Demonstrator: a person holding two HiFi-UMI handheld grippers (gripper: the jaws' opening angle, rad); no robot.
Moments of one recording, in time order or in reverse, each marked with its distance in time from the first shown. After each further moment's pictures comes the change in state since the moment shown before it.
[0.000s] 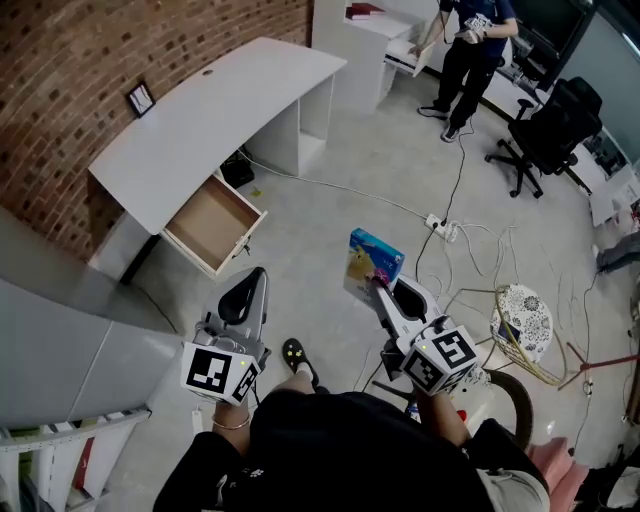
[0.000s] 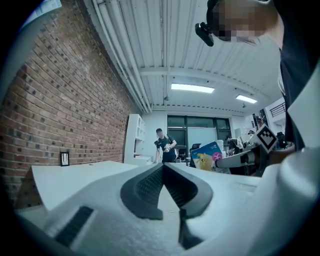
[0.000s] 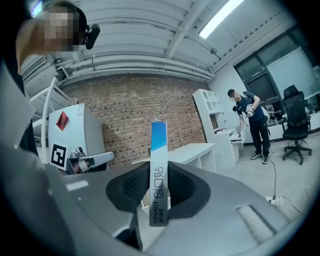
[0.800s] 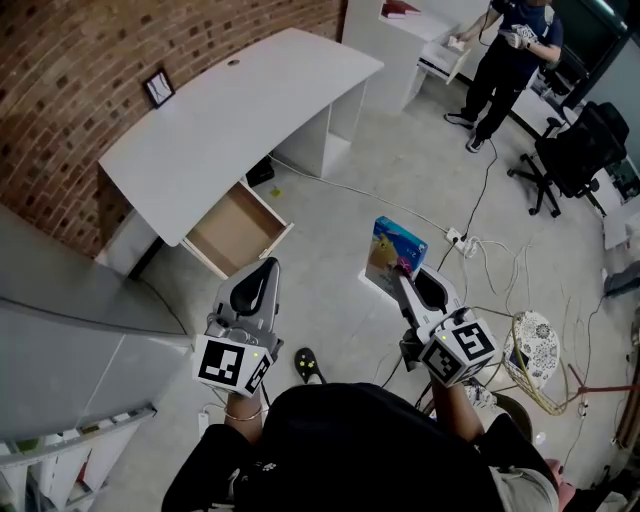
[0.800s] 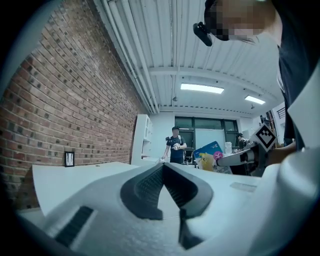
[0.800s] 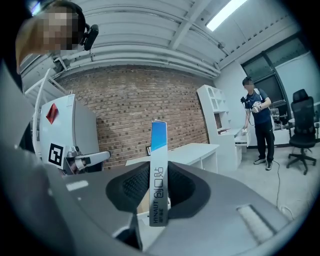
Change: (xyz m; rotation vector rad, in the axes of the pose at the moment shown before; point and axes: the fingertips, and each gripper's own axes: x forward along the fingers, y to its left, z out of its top) left arm 0.049 0.121 -0.004 -0.031 -0.020 0.060; right arm 0.131 -0.020 0.022 -0.056 0.048 0.000
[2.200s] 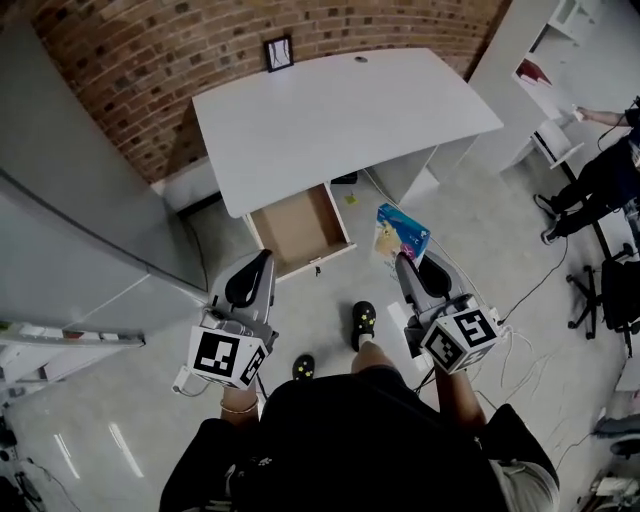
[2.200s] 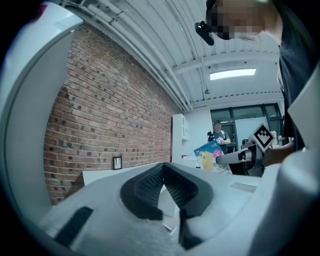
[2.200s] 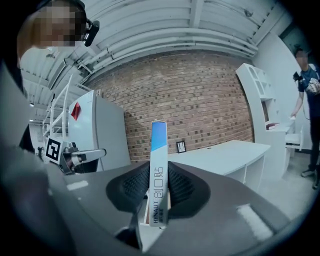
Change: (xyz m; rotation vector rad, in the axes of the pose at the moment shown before) left arm -0.031 0.118 0.009 0.023 0.008 0.477; right arm 0.184 0.032 0.018 -0.096 0.102 0.444
